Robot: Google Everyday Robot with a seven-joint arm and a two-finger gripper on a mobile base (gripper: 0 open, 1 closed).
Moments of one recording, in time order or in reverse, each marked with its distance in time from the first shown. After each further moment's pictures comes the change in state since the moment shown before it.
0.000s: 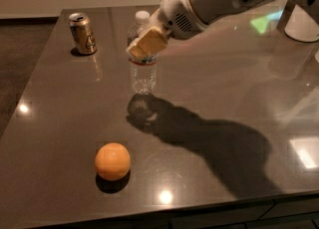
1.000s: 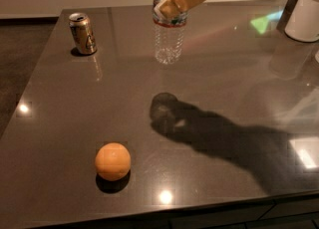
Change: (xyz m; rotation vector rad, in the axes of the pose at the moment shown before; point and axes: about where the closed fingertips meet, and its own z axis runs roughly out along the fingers) arm -0.028 -0.029 -0.097 0.003 -0.014 -0.109
